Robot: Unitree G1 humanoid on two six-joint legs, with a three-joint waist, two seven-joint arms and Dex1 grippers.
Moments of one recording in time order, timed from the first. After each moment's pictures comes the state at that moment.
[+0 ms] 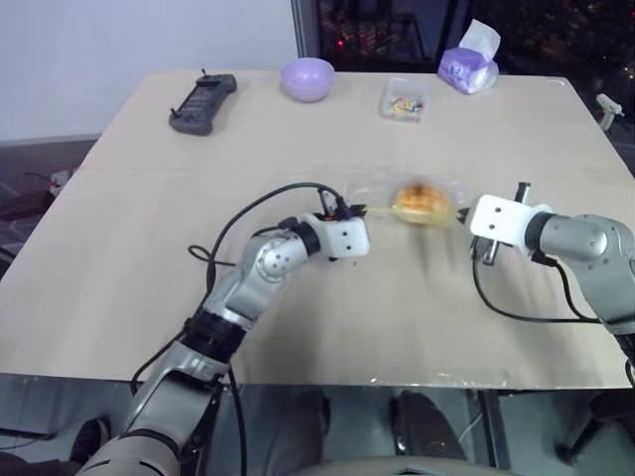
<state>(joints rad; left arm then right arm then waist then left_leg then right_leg) -0.58 0.46 -0.36 0.15 0.45 -0.17 -0.45 -0.47 -0.89 0.22 -0.17 -0.21 0.24 0.79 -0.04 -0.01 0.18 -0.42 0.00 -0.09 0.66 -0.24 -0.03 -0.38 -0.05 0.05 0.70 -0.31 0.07</state>
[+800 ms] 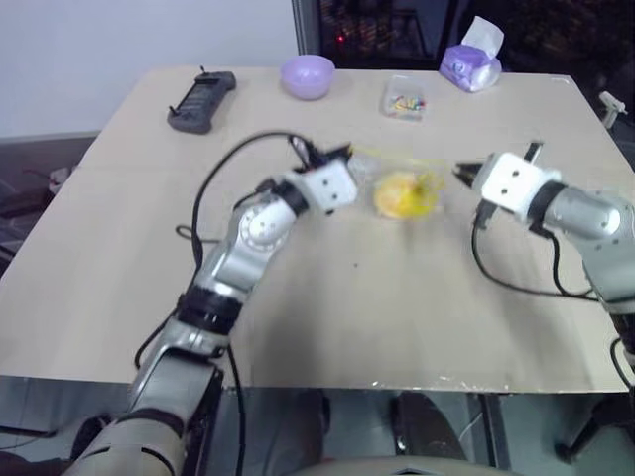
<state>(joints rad) -0.61 0.48 -0.28 0.12 0.32 -0.20 -0.38 -0.49 -0.87 0.16 -0.17 -0.08 0.17 0.73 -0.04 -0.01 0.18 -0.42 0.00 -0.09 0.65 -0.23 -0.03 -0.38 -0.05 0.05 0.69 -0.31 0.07</state>
